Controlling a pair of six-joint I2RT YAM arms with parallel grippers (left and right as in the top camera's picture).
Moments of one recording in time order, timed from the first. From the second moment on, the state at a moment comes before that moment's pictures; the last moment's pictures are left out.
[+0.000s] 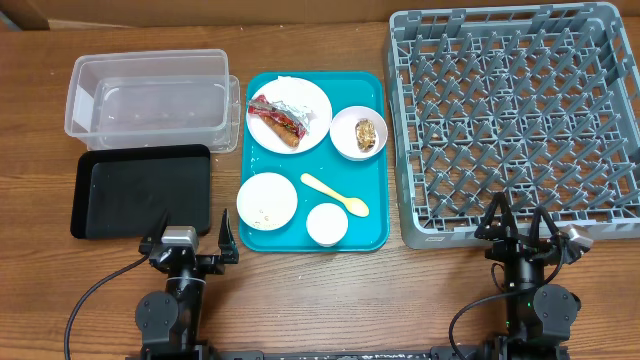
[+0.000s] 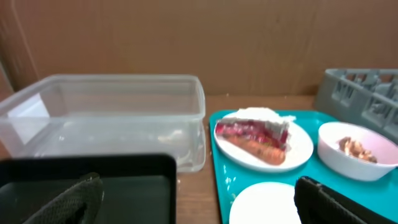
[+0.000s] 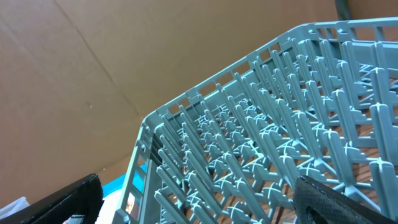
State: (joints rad) left arm 0.08 0.02 0.01 -0.03 0.12 -0.04; right arm -0.12 0.01 0.02 -0.02 -0.01 0.51
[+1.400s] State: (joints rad) left arm -0.34 1.73 1.89 -1.07 0.07 0.11; right arm -0.12 1.01 1.35 -0.93 -0.17 0.23
